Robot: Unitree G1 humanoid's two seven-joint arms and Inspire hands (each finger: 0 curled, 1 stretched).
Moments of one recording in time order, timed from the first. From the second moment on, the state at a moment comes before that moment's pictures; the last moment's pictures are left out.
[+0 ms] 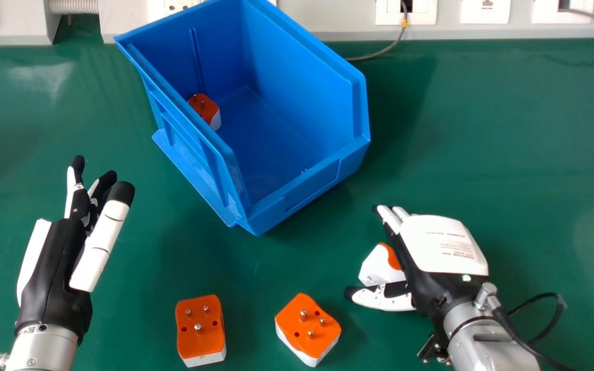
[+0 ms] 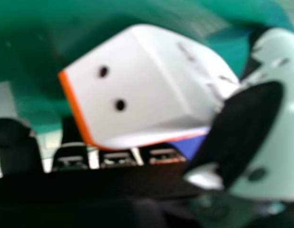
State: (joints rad) left arm 0.25 0.22 0.25 -0.05 -0.06 -0.12 -0.17; right arm -0.03 -0.28 0.47 0.10 -0.99 0.33 0.01
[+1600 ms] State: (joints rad) left arm 0.26 0.25 0.26 -0.11 -0.08 -0.08 -0.17; right arm -0.04 -0.38 0.47 -0.24 -1.15 0.55 0.59
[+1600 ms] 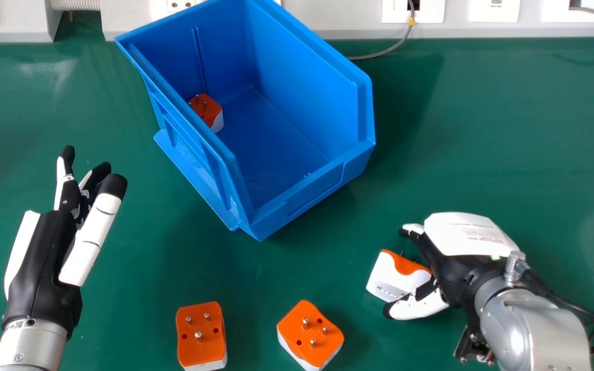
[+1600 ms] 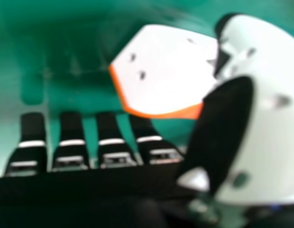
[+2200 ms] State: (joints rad) left arm 0.27 0.25 0.26 -0.15 -0.07 -0.05 -0.17; right arm -0.04 -0.35 0.48 -0.20 -1.17 0.49 0.50
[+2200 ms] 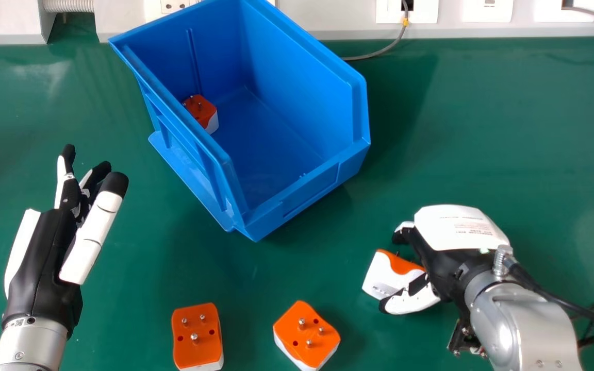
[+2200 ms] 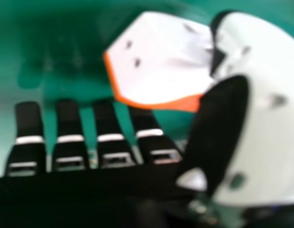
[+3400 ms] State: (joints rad) left arm 0.25 0.25 0.25 -0.15 -0.08 -0.03 -0.17; right arm 0.01 -0.35 0.41 -0.07 -0.92 0.32 0.13
